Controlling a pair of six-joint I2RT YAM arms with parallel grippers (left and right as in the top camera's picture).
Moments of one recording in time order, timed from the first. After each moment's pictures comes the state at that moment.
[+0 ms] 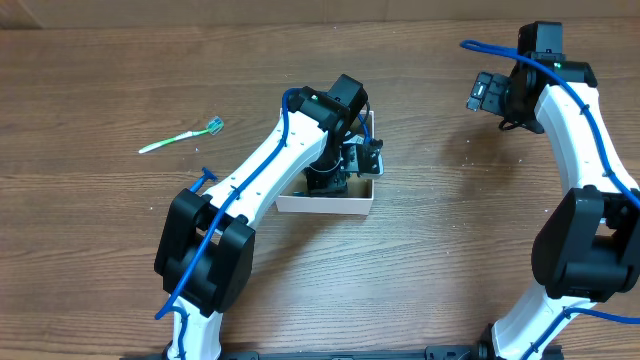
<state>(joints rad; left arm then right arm) -0.58 2.06 1.74 -1.20 0.09 0.90 -0.10 1.95 1.65 -0.88 0.06 0.28</state>
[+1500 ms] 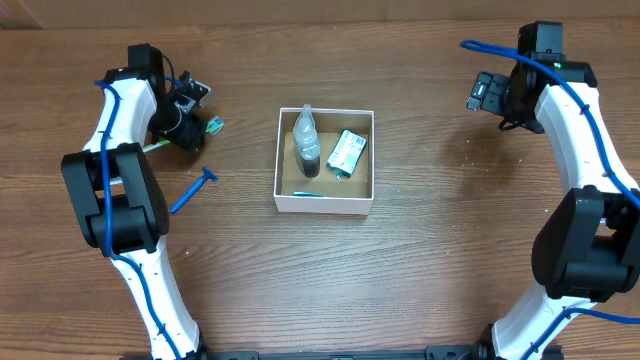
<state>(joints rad) 0.16 2.32 1.85 -0.97 0.11 0.64 -0.11 1.95 1.65 -0.88 0.06 0.28</state>
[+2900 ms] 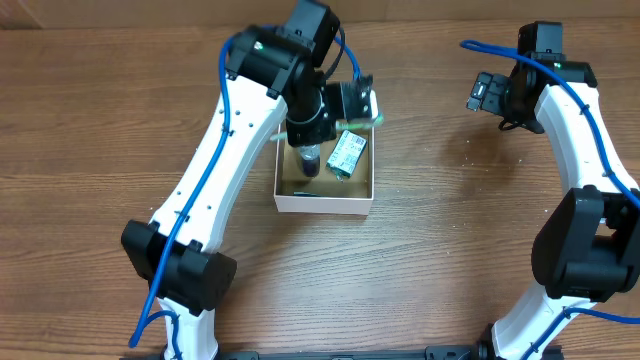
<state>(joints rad) -0.48 2.02 2.19 -1.49 0.18 0.98 -0.11 1.95 1.65 -0.88 0.06 0.28</state>
